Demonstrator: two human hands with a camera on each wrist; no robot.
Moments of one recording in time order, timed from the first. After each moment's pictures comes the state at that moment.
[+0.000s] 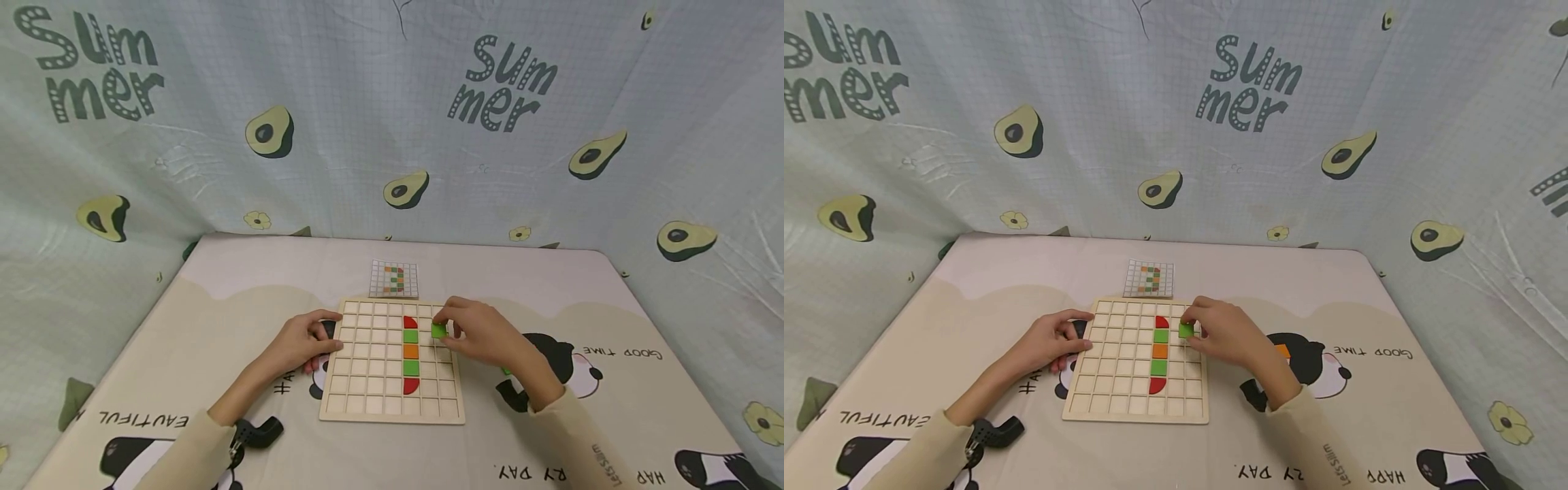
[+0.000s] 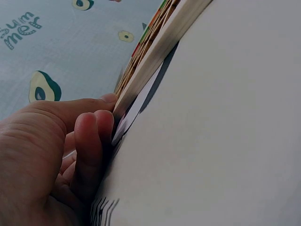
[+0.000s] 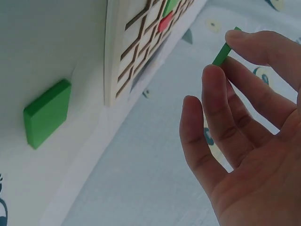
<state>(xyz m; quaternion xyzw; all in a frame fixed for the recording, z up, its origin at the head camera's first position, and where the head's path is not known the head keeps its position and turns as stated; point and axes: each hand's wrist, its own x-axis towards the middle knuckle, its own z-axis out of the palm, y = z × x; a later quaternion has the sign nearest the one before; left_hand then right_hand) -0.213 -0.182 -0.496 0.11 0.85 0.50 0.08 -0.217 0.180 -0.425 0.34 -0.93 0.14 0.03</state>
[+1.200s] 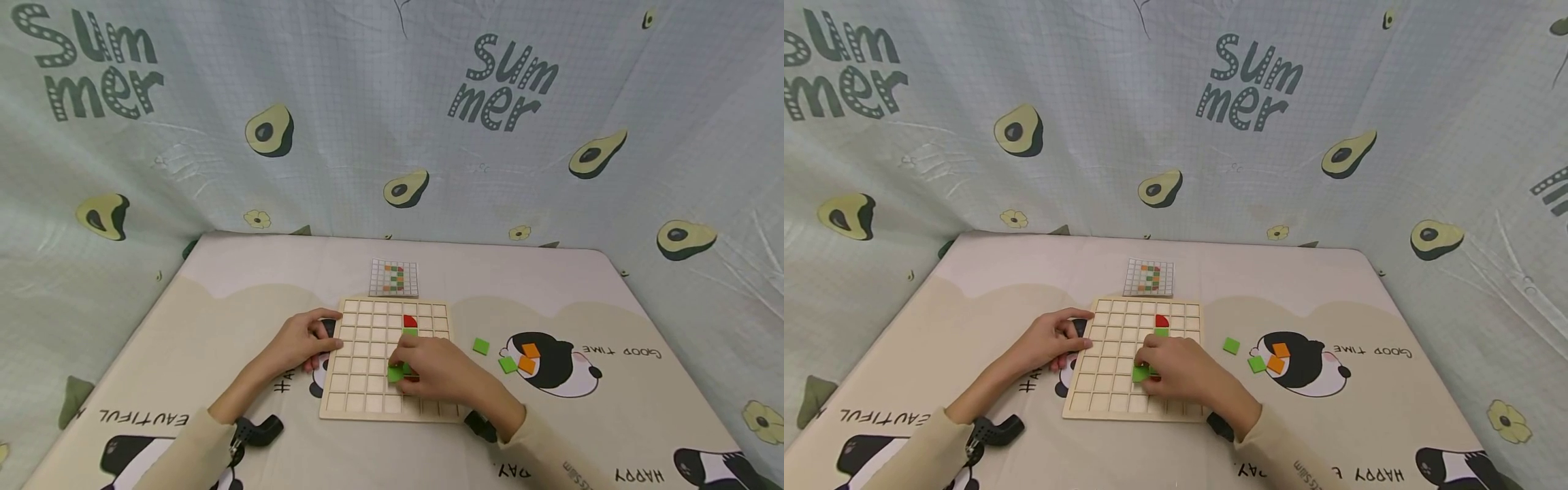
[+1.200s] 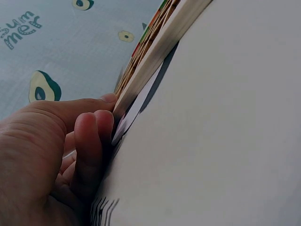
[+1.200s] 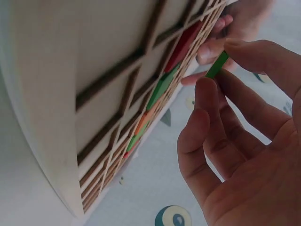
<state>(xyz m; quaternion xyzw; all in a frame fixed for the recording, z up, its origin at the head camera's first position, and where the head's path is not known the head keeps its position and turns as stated) -0.214 -0.182 -0.495 0.11 0.85 0.50 0.09 -0.180 0.120 -0.447 0.42 -0.90 0.13 -0.01</state>
